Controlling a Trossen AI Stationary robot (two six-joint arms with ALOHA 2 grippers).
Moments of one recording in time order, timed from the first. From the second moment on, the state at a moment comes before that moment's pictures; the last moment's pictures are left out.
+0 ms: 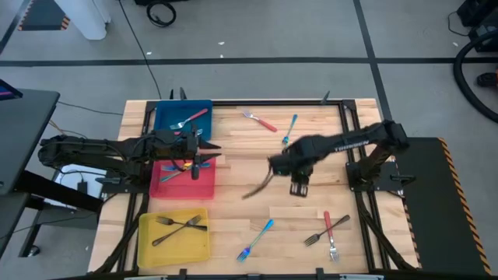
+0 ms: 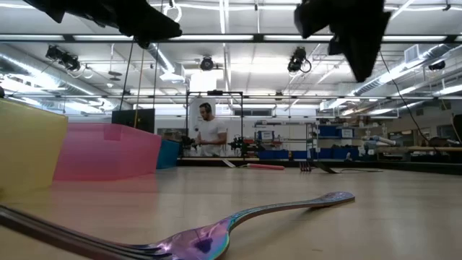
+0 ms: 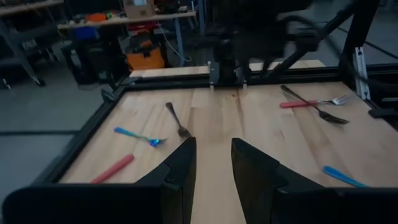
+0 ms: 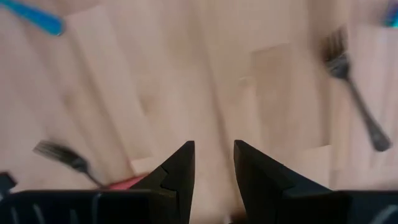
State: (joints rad) left arm 0.05 0.90 0.58 0.12 -0.07 0.08; right arm 0.16 1.68 1.49 -1.42 -0.02 0.43
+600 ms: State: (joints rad) left arm -0.04 0.90 0.58 0.11 -0.07 0.04; right arm 0.59 1.68 1.47 -1.45 0.08 0.96
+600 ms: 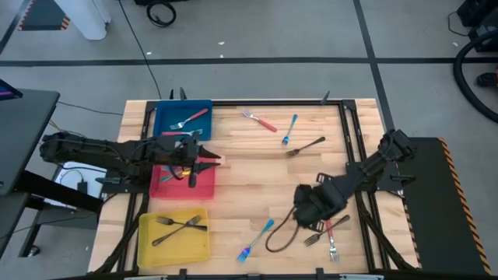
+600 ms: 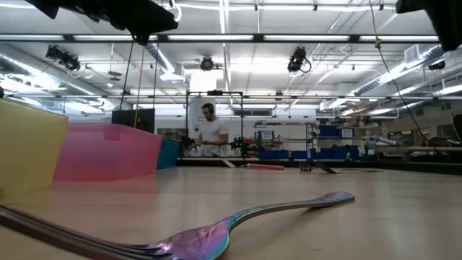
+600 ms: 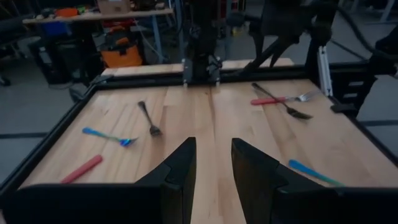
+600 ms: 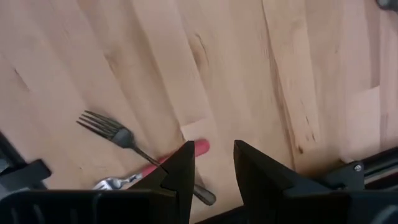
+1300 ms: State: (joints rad) left arm -0.05 0.90 0.58 0.16 -0.07 0.08; right arm 0.84 1.68 1.12 -0.95 0.01 1.08
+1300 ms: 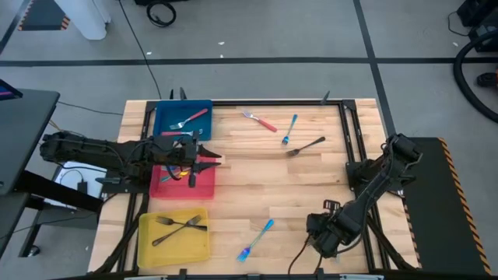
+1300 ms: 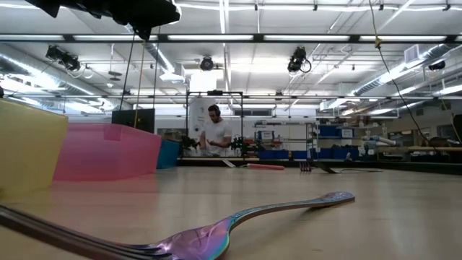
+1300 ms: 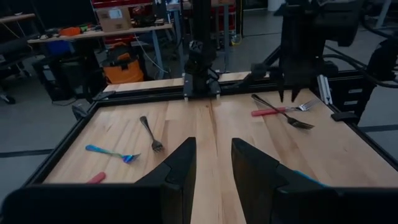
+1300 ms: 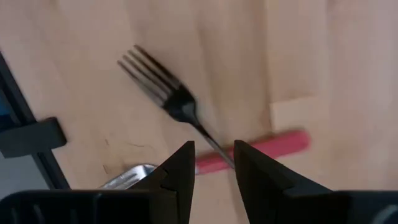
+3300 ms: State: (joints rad) left arm -0.05 0.90 0.58 0.16 -0.07 0.06; right arm 0.87 1.68 0.94 -0.78 -0.09 0.92
